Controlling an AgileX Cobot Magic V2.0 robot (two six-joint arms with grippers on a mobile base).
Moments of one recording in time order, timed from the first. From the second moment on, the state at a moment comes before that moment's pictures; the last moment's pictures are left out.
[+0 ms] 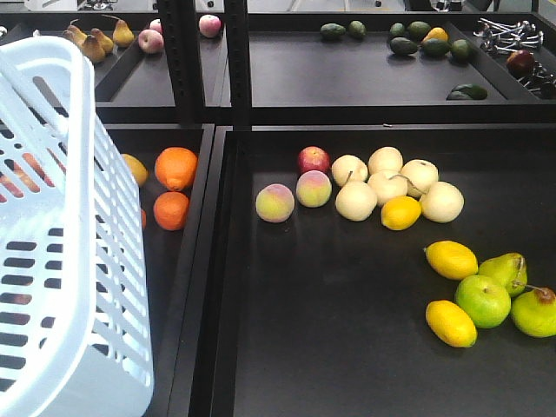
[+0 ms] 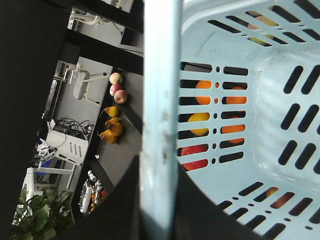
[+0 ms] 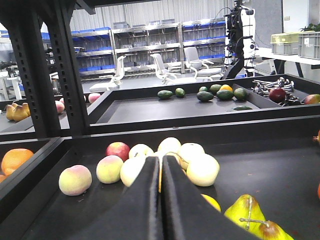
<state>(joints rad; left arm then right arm) -0.80 0.87 -1.46 0.55 1.26 0.66 0.01 -0.01 0.03 -0.09 0.01 0.15</state>
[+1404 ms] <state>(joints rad) -0.80 0.87 -1.46 0.55 1.26 0.66 0.01 -0.01 0.03 -0.09 0.01 0.15</state>
